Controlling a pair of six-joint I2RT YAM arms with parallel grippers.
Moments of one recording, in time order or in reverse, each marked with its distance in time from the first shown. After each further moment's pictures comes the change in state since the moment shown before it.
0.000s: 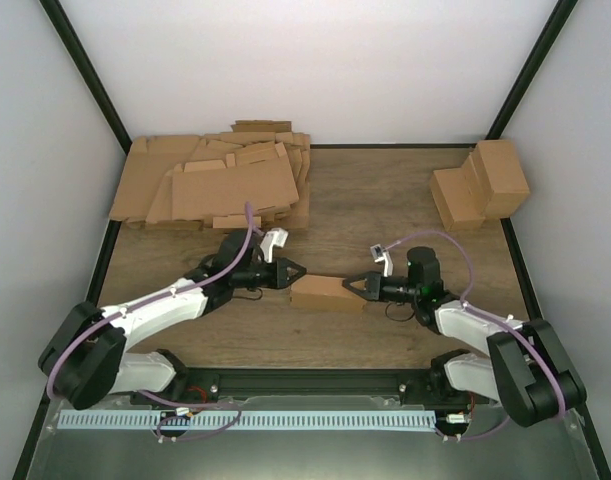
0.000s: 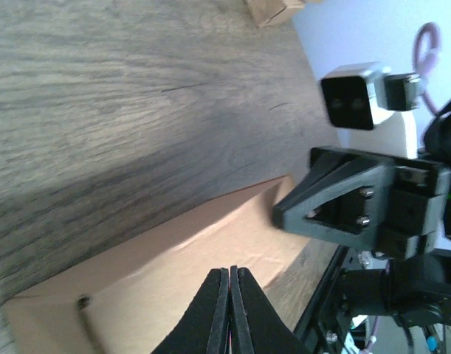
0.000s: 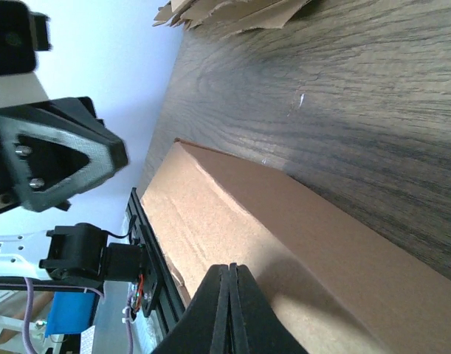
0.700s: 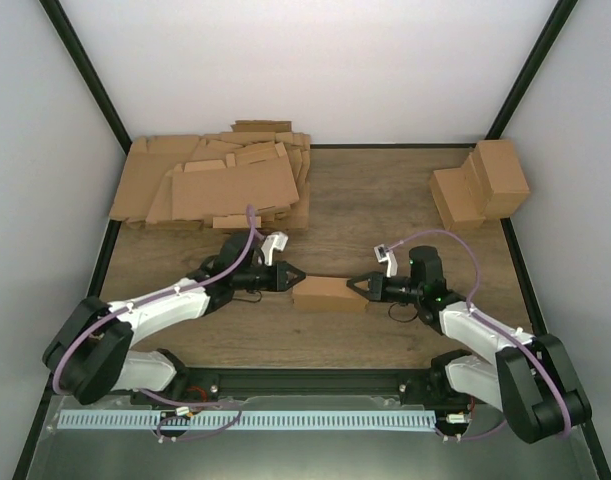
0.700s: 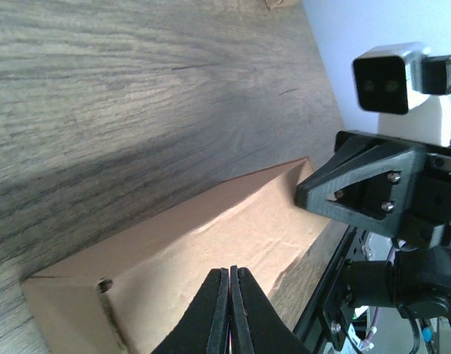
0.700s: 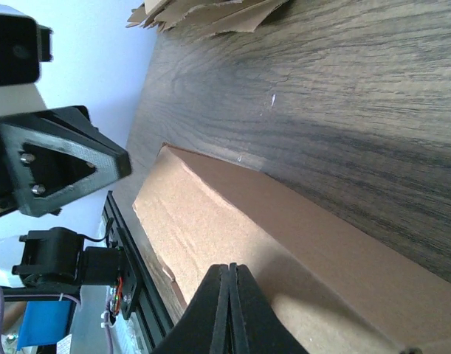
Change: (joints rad) left arm 0.017 0.032 -0.028 0.021 0.031 -0.002; right arm -0.018 -0.084 0.026 -0.186 0.047 -0.078
